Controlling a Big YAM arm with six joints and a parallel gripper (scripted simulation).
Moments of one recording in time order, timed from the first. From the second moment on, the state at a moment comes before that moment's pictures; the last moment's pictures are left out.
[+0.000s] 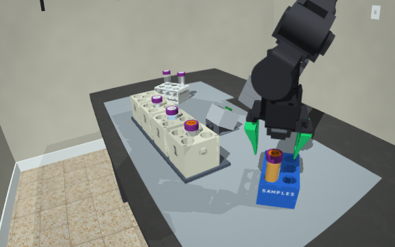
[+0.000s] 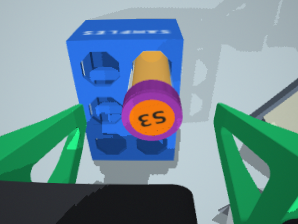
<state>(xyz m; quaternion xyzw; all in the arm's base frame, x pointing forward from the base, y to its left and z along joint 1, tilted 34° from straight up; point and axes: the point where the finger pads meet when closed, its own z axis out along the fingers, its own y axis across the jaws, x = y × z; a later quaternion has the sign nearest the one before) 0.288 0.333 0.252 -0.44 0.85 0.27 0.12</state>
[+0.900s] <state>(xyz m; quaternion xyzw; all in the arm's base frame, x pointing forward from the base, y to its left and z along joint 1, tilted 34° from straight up) 0.290 0.336 0.247 -0.43 0.85 0.27 0.12</state>
